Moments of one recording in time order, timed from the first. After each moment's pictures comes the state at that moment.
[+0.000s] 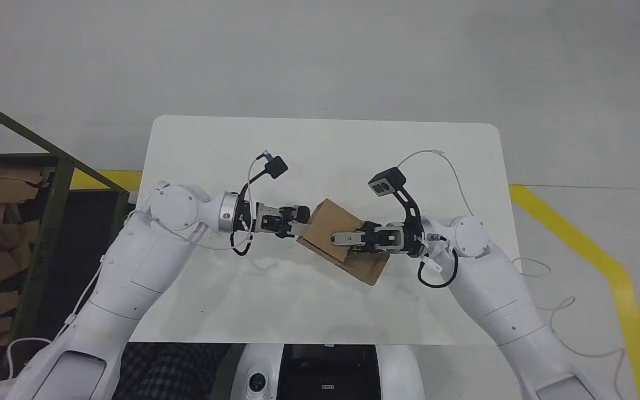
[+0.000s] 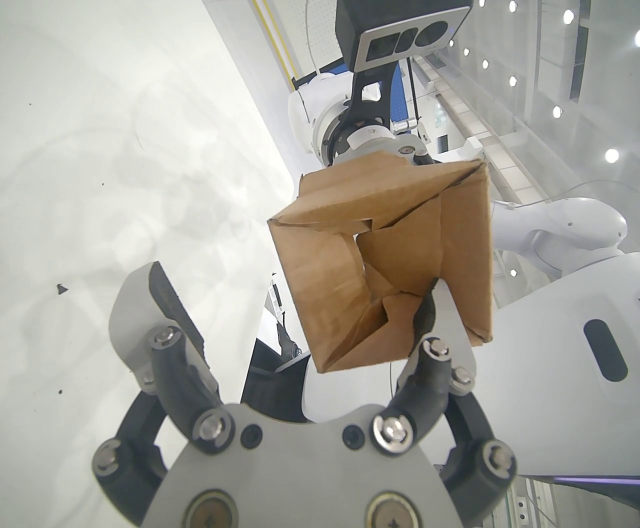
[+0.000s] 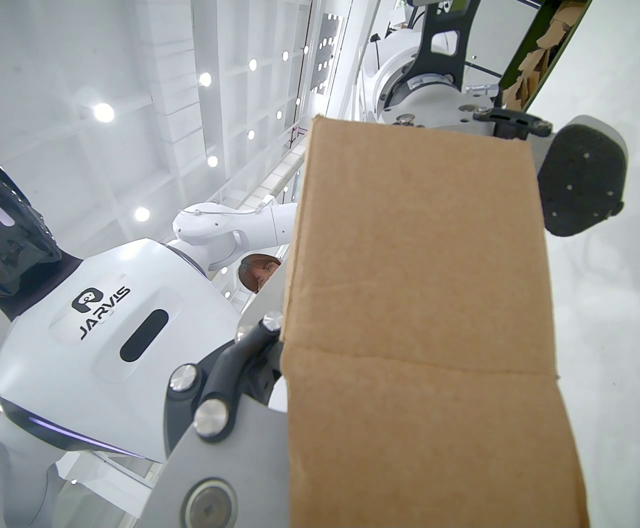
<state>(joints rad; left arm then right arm) 1.06 -0.99 -1.12 -1.54 -0.28 -0.40 -1.25 -1.05 -1.22 0.99 -1.36 0.70 -0.50 1.32</state>
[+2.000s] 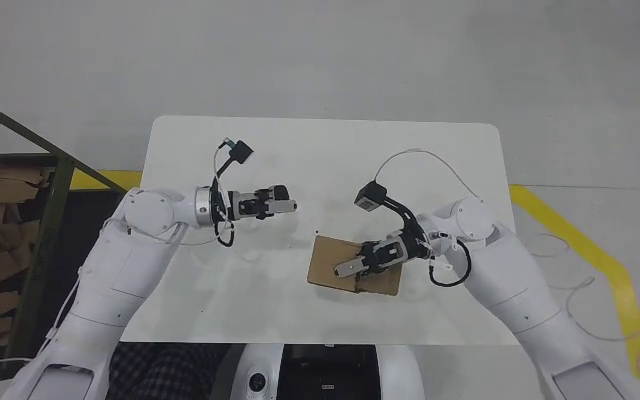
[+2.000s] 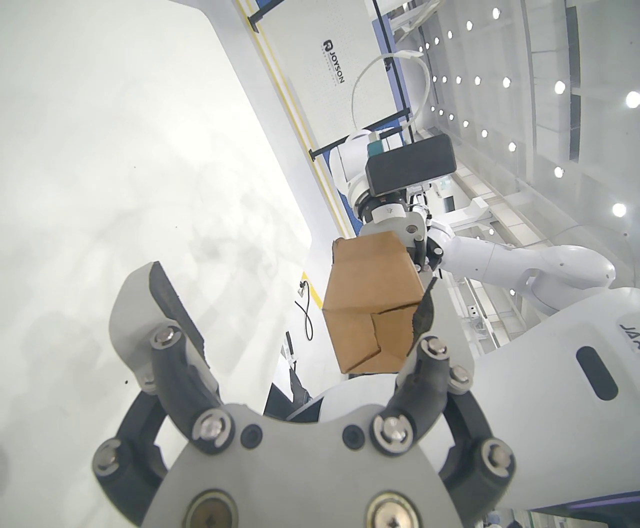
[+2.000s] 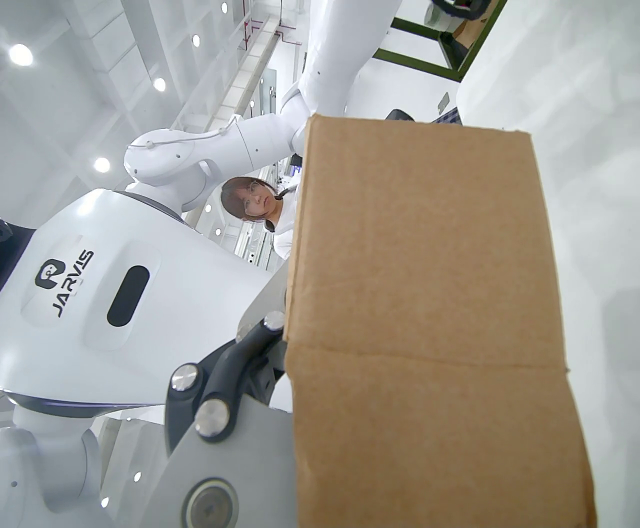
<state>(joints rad) 1.14 -0.96 -1.25 -1.52 -0.30 -0.47 -1.10 -0.92 -1.14 0.87 -1.41 0.66 -0.31 1.51</state>
